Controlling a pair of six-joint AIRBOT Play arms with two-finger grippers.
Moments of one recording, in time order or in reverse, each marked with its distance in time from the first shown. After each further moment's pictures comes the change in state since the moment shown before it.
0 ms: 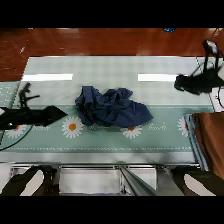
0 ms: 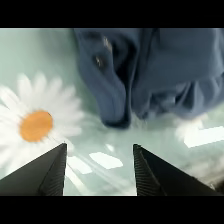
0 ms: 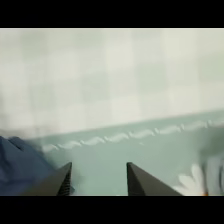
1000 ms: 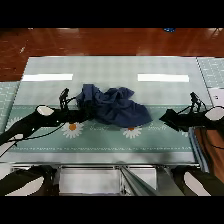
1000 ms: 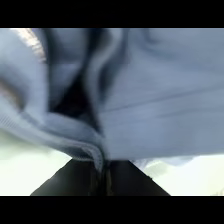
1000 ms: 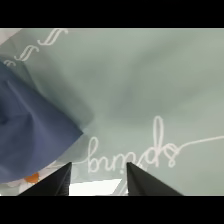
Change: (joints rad) left arm -0.460 -0.325 0.002 -0.311 0.546 0.102; right arm -0.129 0.069 -0.512 0.506 -0.151 -0.187
